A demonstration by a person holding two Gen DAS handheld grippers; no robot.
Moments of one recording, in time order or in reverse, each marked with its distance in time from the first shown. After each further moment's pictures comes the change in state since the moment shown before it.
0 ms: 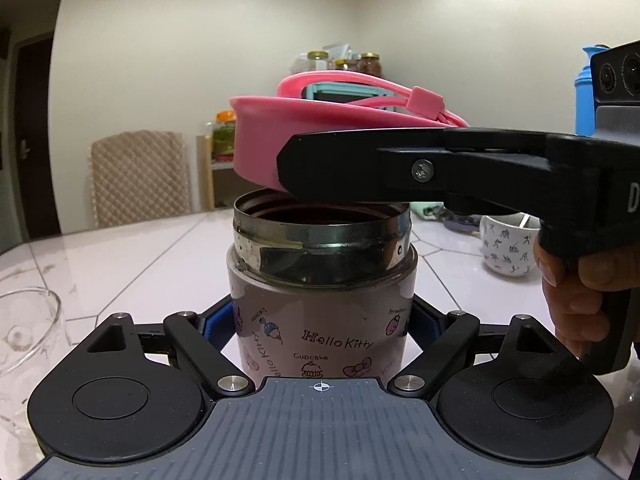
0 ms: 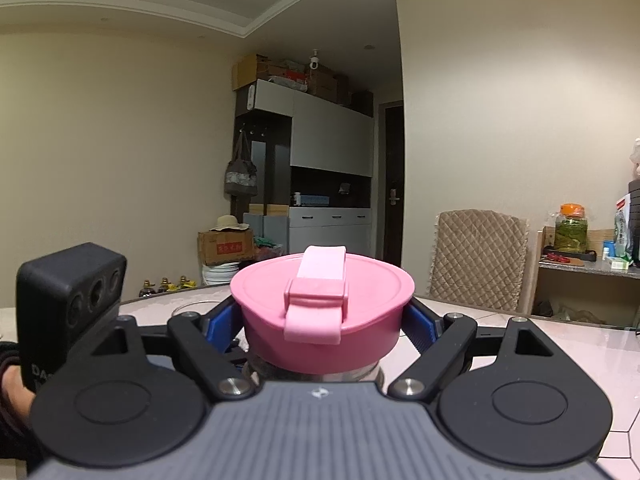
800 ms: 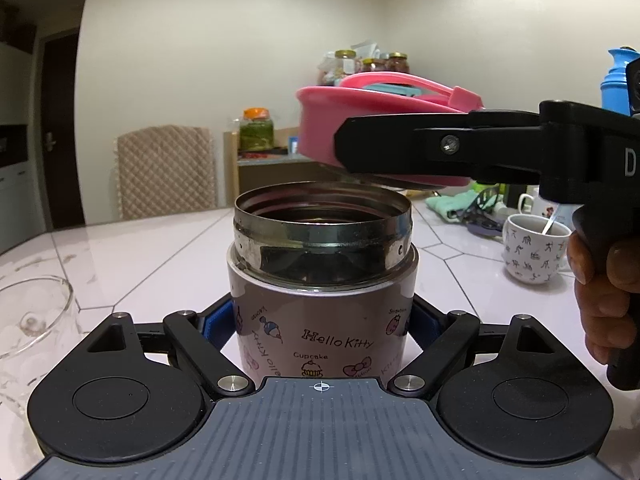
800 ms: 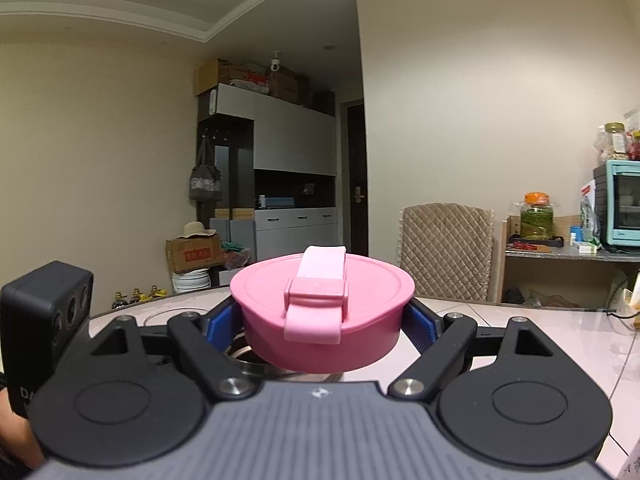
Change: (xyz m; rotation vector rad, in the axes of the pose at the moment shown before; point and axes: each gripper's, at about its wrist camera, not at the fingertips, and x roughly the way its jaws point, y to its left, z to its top) left arm -0.003 -0.014 -0.007 -0.031 0.005 0.085; right arm -0.008 -0.008 -0.004 0.064 -0.008 -0.098
